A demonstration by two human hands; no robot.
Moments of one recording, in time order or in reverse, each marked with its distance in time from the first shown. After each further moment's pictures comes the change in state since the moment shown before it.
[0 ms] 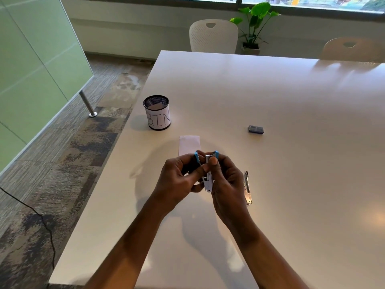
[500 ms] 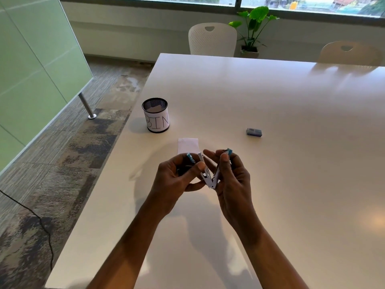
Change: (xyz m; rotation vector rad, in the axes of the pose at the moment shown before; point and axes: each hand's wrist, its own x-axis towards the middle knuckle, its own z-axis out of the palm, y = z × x) left_hand 0.004 -0.001 -0.002 -0.180 0.042 -0.026; right_hand 0.004 -0.016 -0.008 0.058 0.010 0.073
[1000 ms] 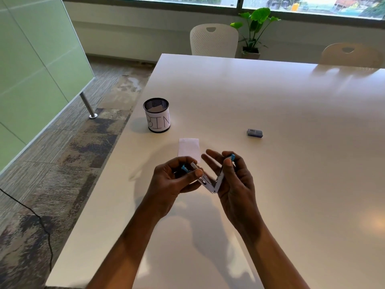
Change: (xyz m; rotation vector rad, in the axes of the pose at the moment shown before) left_hand -0.002 -0.008 -0.010 -0.131 0.017 -0.013; right_hand -0.006 -0.006 -0.008 0.138 -0.100 0.031
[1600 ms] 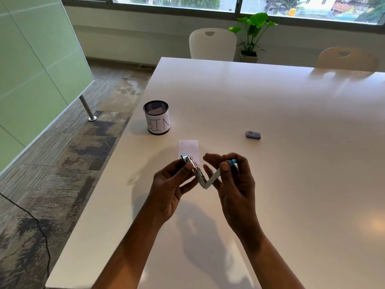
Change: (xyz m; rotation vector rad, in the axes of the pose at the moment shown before) left_hand 0.002 -0.011 0.000 -0.378 0.115 -0.107; right_hand -0.011 -0.002 0.011 -0.222 0.032 -0.268
